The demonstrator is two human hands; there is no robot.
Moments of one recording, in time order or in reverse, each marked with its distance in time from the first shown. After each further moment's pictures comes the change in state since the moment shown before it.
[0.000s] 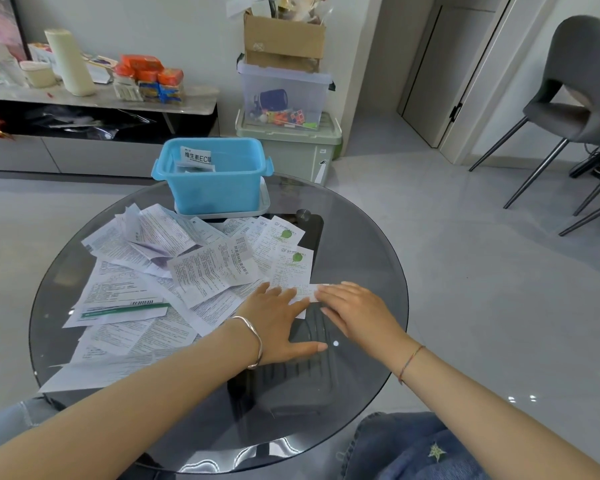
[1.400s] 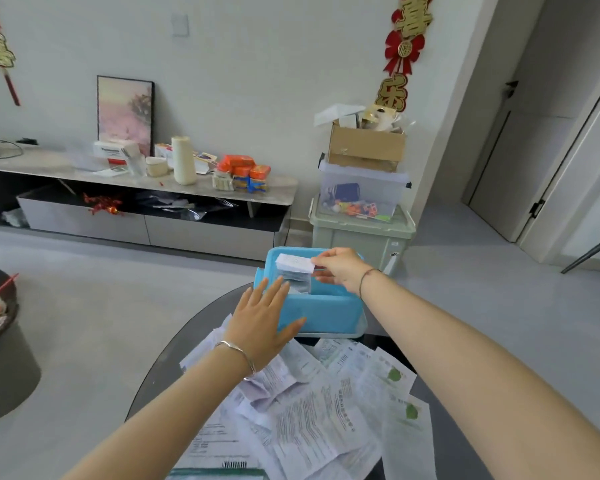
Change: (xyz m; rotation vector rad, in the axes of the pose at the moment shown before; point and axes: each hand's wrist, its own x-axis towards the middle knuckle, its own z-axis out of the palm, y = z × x) left_hand 0.022 -0.228 -0.033 -0.165 0.431 -0.454; right_hand 0.362 -0.013 0.031 1.281 -0.206 0.900
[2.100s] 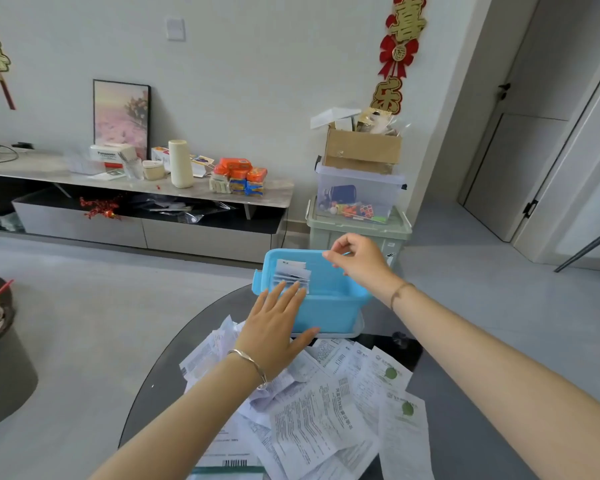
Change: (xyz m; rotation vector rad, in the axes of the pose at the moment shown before) left_hand -0.002 0.014 -0.005 -0.080 0.075 0.127; right_hand -0.035 -0.012 -0.024 -0.399 0.169 -0.469
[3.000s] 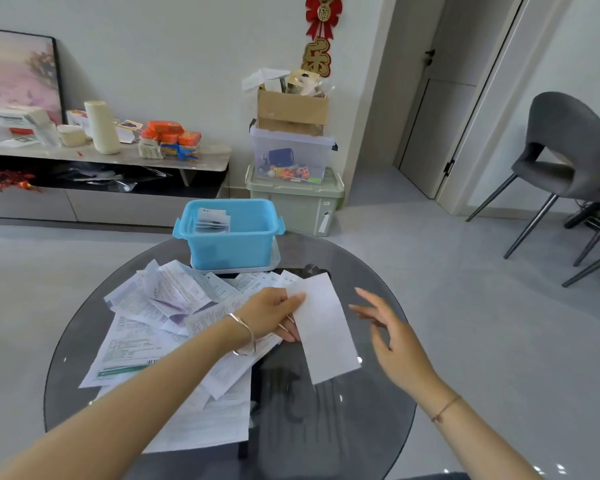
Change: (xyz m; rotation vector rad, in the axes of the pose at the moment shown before) left_hand -0.045 0.147 0.010 -1.127 -0.456 -0.222; right_hand -0.282 0.106 -0.123 -0.121 0.031 0.008
